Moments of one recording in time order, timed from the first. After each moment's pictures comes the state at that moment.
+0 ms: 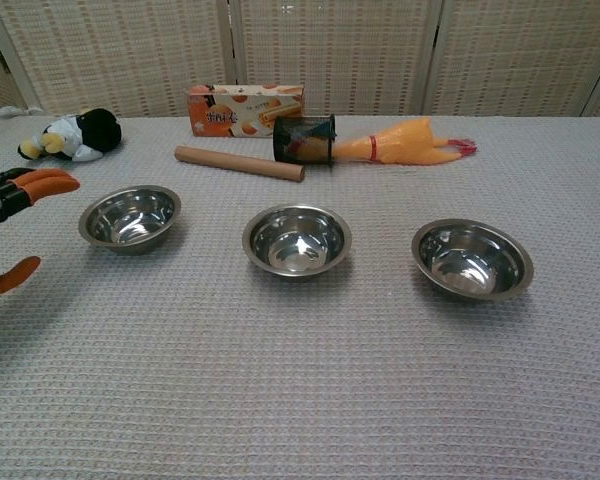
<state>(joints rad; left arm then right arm) -0.36 -1.67 -0.07 -0.98 1.65 1.36 0.06 0.10 -1.27 0.08 -1.70 -1.40 1.43 -0.38</state>
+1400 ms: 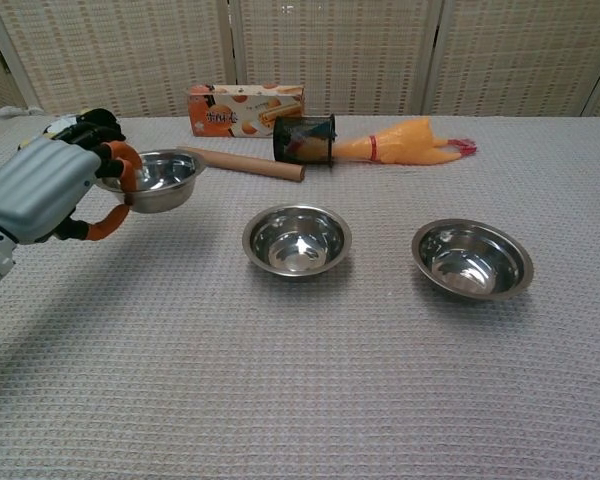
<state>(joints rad) -0.59 -2.03 -0.11 -0.43 1.60 1.51 -0.05 0.10 -1.22 0.06 -1.76 -1.38 1.41 -0.33</state>
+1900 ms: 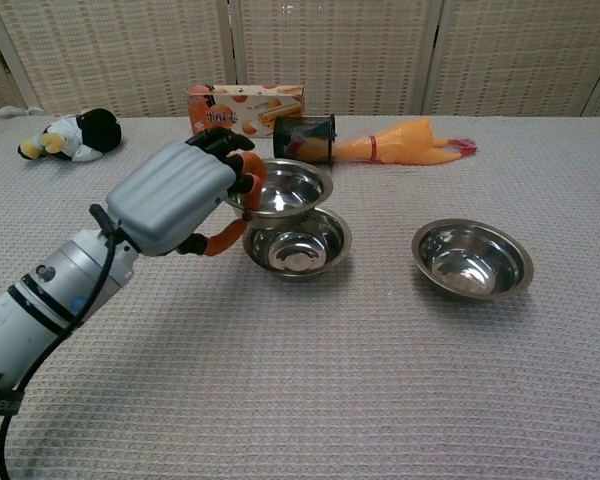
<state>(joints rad) -0.74 -2.06 -0.08 -0.67 1.66 1.42 0.21 0.08 -1.16 0.04 -1.79 -1.43 1.44 -0.26</state>
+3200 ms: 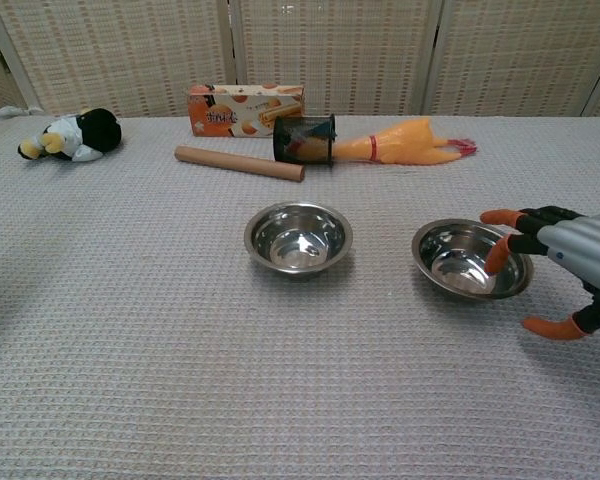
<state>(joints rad) -0.29 -1.49 0.03 -1.26 1.49 1.56 0.24 0.36 -1.56 0.06 -1.40 -1.47 1.09 -0.33</state>
